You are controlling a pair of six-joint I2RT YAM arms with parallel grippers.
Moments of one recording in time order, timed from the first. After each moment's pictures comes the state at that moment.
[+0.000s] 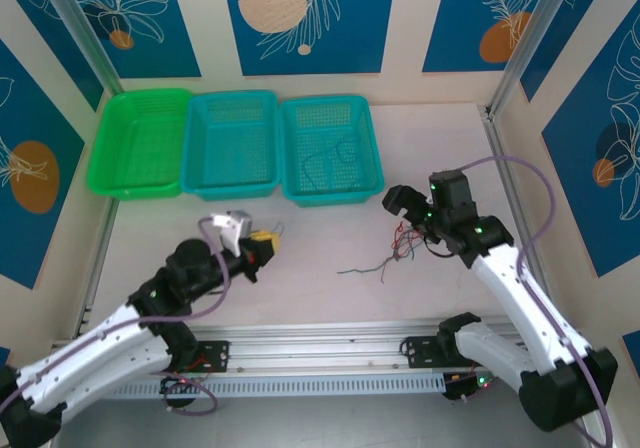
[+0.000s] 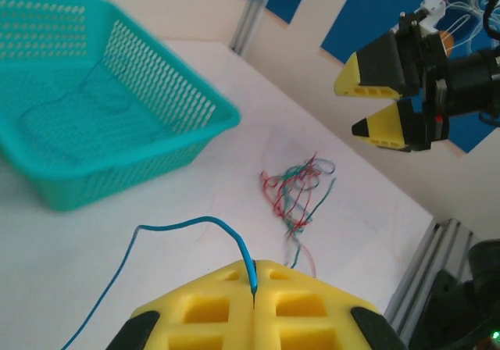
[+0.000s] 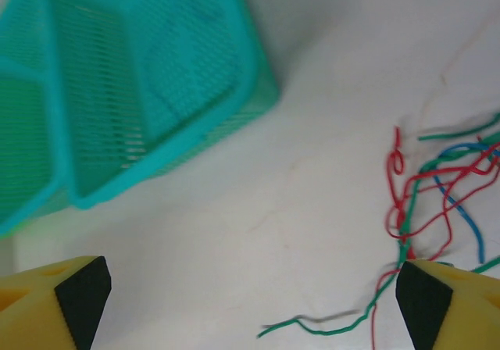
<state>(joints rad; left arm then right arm) -0.85 0.67 0.54 -0.05 0.06 -0.40 0.33 0.91 0.89 -0.72 -0.09 0.82</state>
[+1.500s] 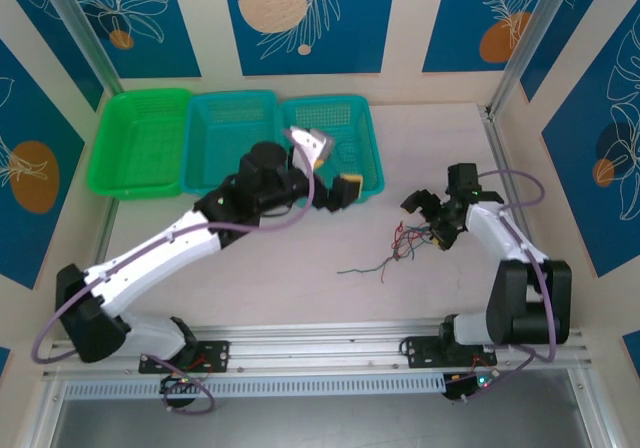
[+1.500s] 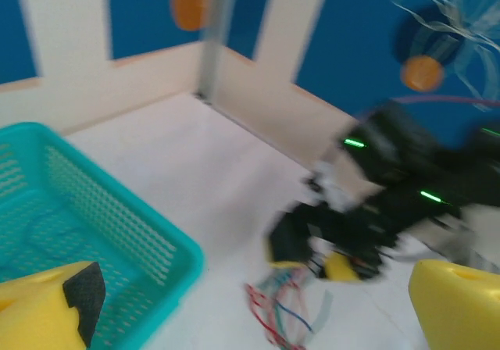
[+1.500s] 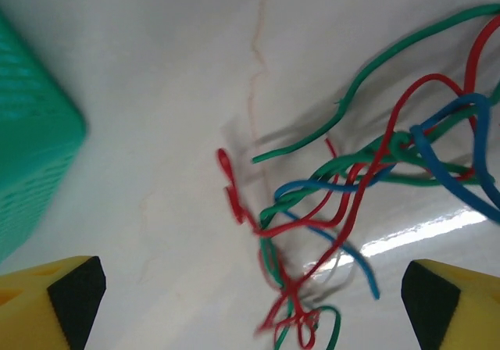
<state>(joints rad) -0.88 1.32 1.22 -0.12 0.13 -0.20 -0.01 1.40 0.86 -0.69 -0.29 0.75</state>
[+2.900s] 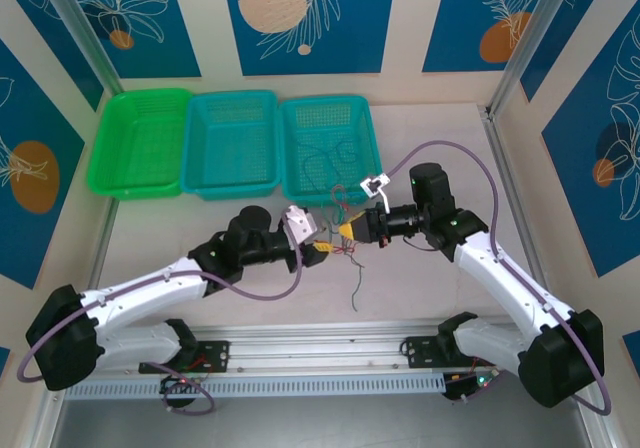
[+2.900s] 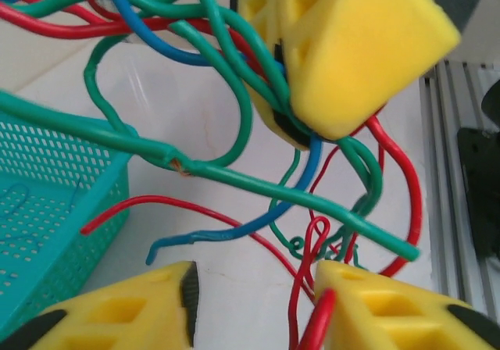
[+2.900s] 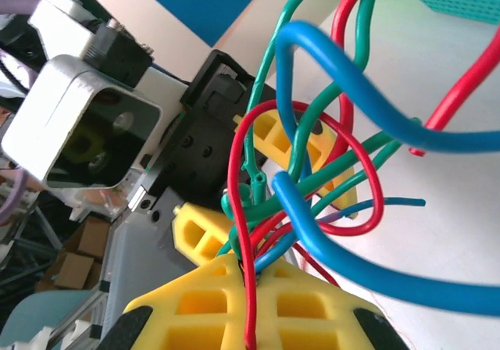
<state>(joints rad) -0.88 1.13 0.66 0.16 0.30 0.17 0.41 1.08 0.83 -0.34 -1.09 0.26</state>
